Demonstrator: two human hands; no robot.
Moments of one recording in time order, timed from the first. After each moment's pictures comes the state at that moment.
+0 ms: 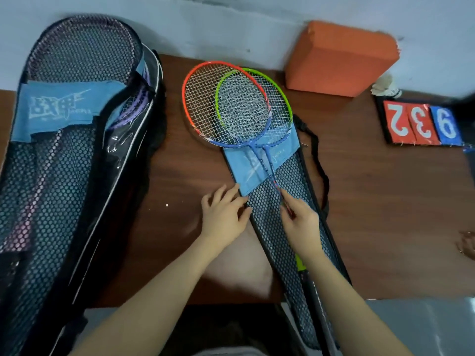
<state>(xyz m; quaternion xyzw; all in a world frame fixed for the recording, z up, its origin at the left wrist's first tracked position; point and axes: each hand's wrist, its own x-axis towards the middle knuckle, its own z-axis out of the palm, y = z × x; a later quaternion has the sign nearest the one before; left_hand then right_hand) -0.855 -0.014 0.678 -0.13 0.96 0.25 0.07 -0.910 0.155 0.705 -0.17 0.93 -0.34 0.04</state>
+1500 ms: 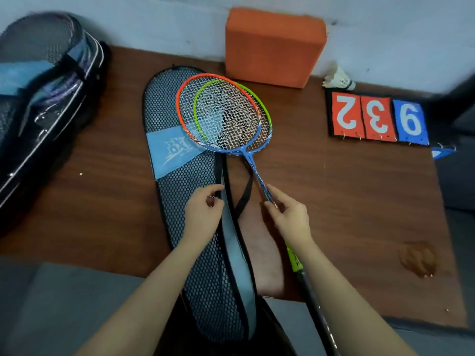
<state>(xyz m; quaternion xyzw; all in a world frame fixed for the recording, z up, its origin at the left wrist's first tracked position) -0.905 0.194 0.710 -0.36 0.78 0.49 -0.11 -1.002 0.361 0.689 -0.14 0.87 -0.45 0.18</state>
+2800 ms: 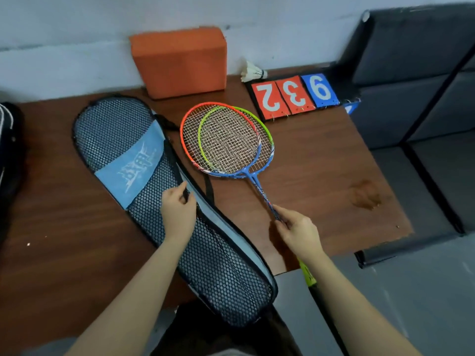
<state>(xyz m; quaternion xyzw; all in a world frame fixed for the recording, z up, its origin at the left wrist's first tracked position) -0.940 0.198 0.715 -0.31 0.82 0.47 -0.09 -0.947 0.451 0.705 -0.05 0.94 -0.33 0.11</state>
